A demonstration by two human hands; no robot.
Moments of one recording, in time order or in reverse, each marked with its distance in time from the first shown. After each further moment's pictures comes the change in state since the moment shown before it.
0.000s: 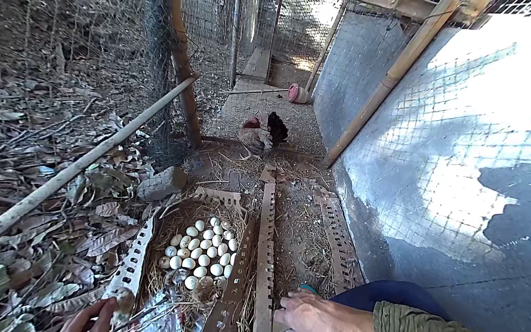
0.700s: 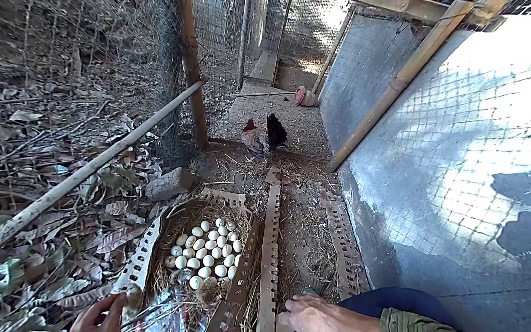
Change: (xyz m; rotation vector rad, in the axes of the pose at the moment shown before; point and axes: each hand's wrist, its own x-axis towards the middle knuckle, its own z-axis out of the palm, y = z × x) left_hand -0.001 0.004 0.003 -0.021 -0.005 -0.007; right_hand -0.002 0.002 0.000 -0.027 0.000 0.006
